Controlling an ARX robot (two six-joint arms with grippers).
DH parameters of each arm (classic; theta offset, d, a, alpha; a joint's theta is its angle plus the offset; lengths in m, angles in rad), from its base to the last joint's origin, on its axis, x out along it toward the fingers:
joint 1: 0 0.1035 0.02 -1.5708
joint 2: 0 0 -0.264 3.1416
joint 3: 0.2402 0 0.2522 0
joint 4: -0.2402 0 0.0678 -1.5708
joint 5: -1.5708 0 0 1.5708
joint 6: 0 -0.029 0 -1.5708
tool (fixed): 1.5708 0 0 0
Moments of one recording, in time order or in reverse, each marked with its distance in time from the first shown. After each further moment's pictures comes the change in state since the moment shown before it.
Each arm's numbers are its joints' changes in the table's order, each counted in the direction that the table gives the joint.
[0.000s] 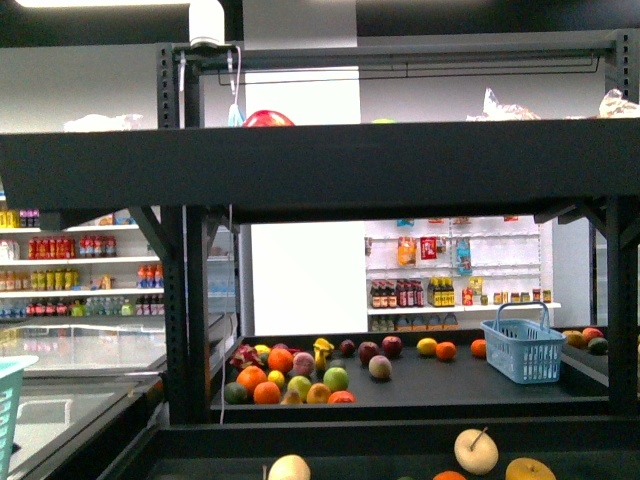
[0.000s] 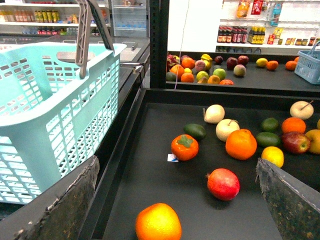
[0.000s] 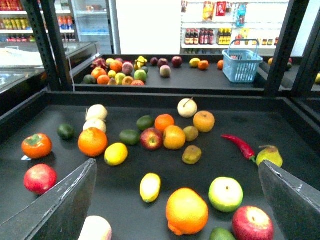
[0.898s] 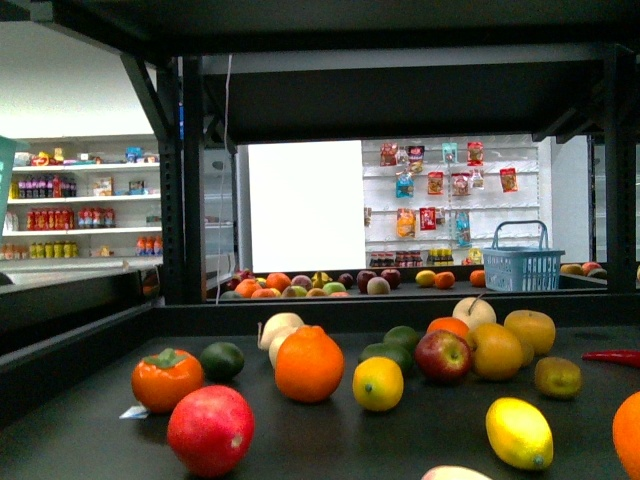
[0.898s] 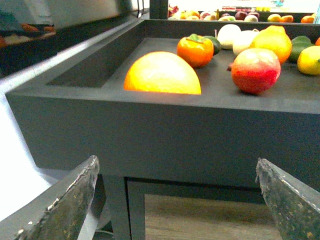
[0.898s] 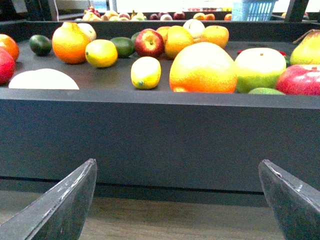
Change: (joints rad) left arm 0.000 0.000 0.000 0.000 0.000 0.000; right arm 0.000 0.000 0.000 0.000 0.001 0.000
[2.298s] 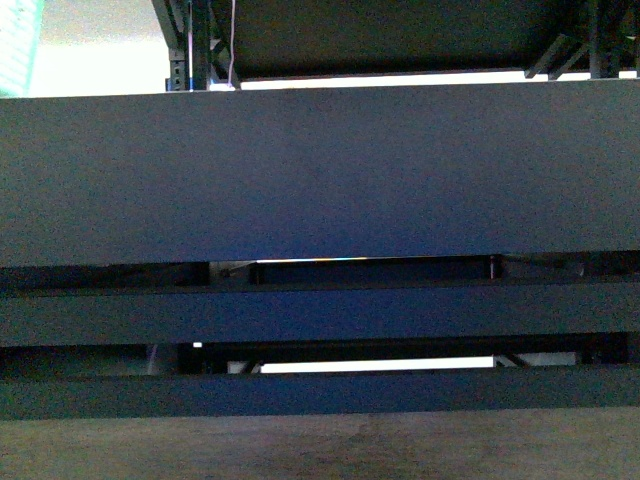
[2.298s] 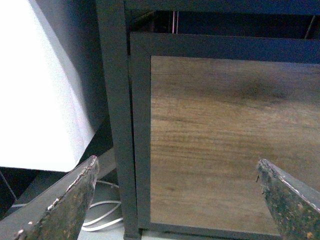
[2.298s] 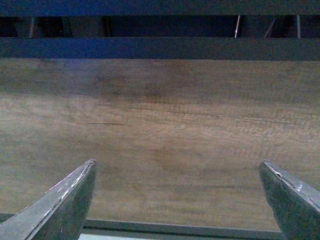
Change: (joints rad) left arm 0.000 0.000 0.000 0.000 0.000 0.000; right arm 0.000 -0.001 0.000 0.000 0.000 0.000
